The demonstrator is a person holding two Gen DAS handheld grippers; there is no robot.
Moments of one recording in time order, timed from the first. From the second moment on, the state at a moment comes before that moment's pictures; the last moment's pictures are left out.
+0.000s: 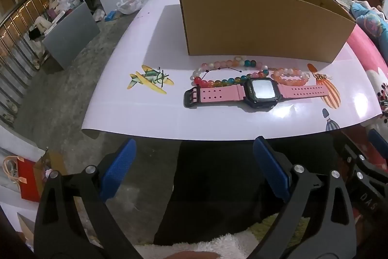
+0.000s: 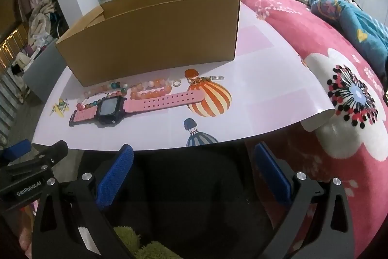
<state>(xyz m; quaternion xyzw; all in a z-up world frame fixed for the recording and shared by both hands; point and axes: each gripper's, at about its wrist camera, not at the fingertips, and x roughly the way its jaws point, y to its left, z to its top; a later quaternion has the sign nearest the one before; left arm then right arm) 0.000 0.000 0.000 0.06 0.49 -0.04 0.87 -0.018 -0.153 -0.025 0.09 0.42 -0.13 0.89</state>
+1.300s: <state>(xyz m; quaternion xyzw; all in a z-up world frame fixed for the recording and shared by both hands) 0.000 0.003 -0.003 0.06 0.50 -0.03 0.87 -0.013 -0.145 -0.022 0.09 0.42 -0.12 0.90</state>
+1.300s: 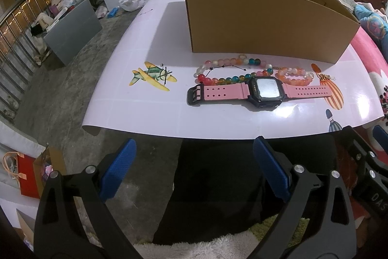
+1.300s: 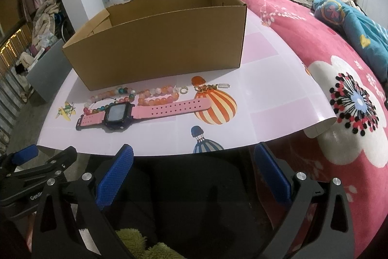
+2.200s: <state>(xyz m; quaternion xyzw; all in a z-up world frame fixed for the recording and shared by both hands) -0.001 0.005 -0.001 0.06 0.49 -0.03 0.87 -0.013 -0.143 -0.020 0.09 0.41 -0.12 0.90</state>
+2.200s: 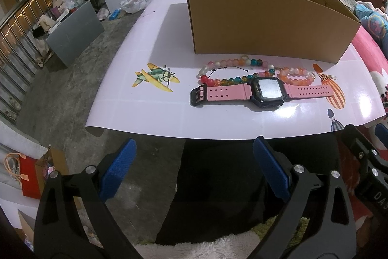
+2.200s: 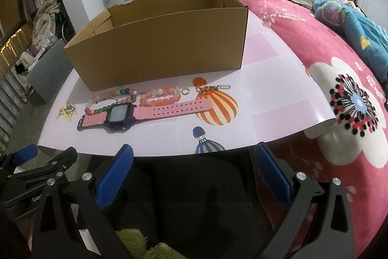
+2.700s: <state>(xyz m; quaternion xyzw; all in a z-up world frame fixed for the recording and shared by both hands) -0.001 0.006 -0.001 0.06 0.49 -0.03 0.87 -0.014 -0.142 -0.019 0.09 0.41 -0.12 0.90</state>
